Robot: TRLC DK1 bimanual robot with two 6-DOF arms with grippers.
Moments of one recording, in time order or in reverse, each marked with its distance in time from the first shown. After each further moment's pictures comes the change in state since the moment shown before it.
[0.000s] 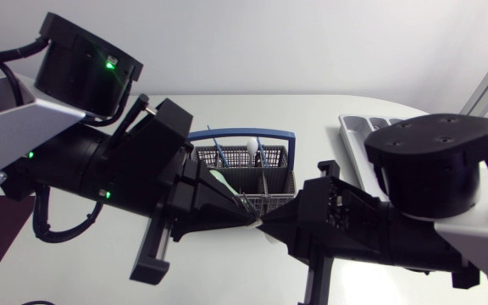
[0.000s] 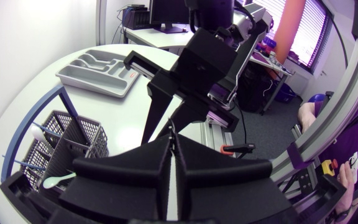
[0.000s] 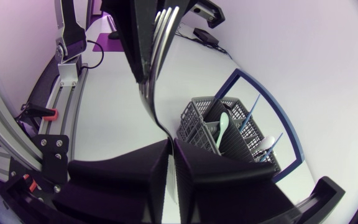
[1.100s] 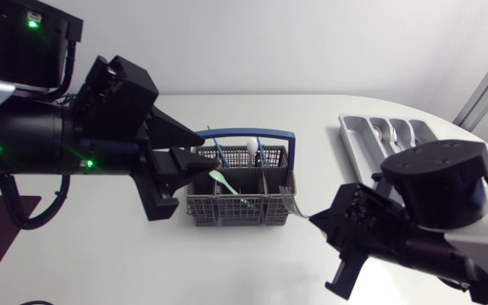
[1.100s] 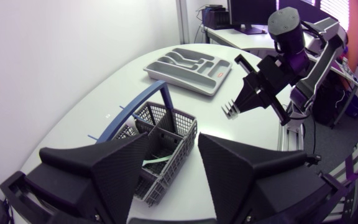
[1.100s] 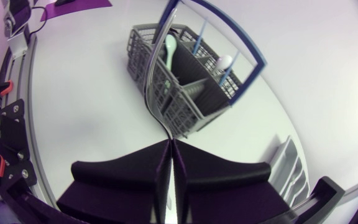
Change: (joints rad) left arm 0.048 -0.108 -0.001 0.077 -0.500 -0.074; right arm -0.147 -0.099 -0.080 -0.188 0.281 0.048
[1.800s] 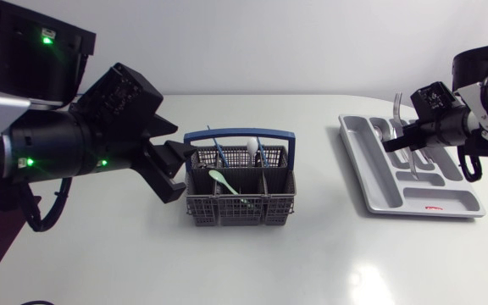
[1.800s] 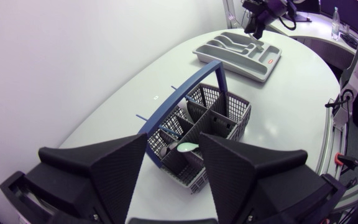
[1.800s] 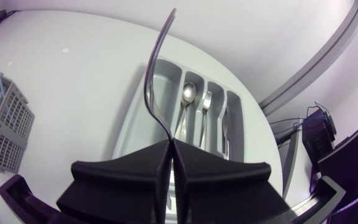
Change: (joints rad) left arm -0.028 0.011 -0.035 0.046 -0.354 -0.011; right arm -0.833 0.581 0.417 0.183 0.032 0.005
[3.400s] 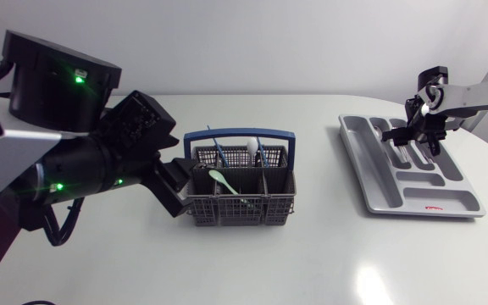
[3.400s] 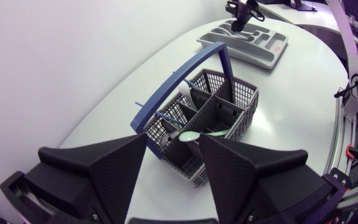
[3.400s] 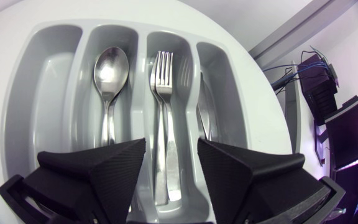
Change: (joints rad) left arm -0.039 0.015 -0.076 0.055 -0.094 0.001; right arm -0.159 0.742 0.645 -0.117 0.163 0.142
